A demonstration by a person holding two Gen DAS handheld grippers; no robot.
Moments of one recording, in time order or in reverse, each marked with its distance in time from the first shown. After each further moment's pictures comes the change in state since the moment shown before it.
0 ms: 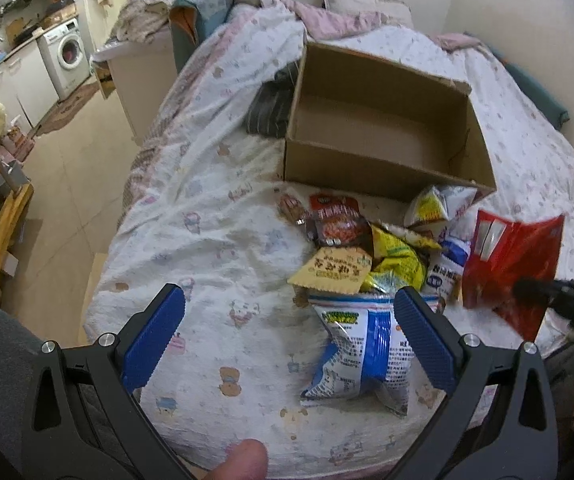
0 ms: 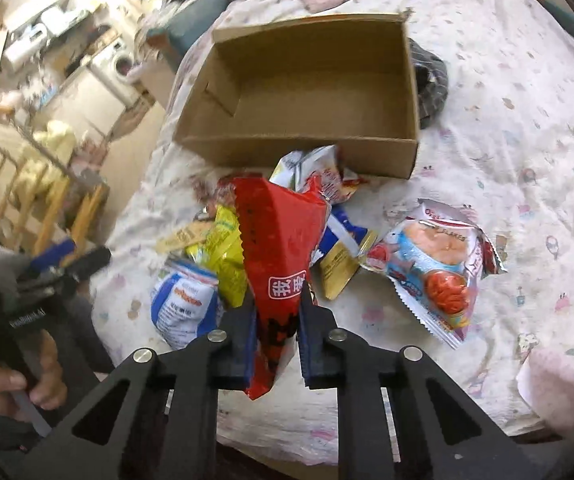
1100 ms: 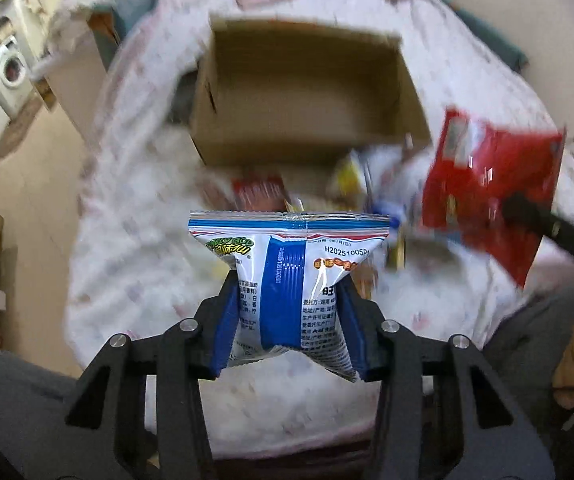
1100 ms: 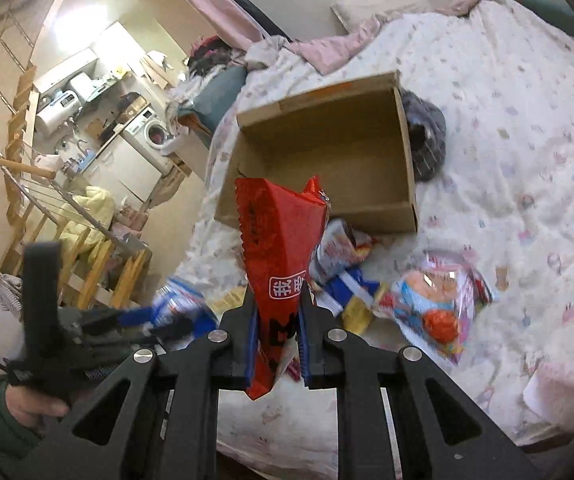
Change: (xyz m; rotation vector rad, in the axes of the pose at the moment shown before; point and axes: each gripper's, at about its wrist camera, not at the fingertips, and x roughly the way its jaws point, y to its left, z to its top) left arm -0.025 -0.054 0.024 0.158 0.114 -0.103; right arm -0.014 0.013 0.010 0.040 -0.222 0.112
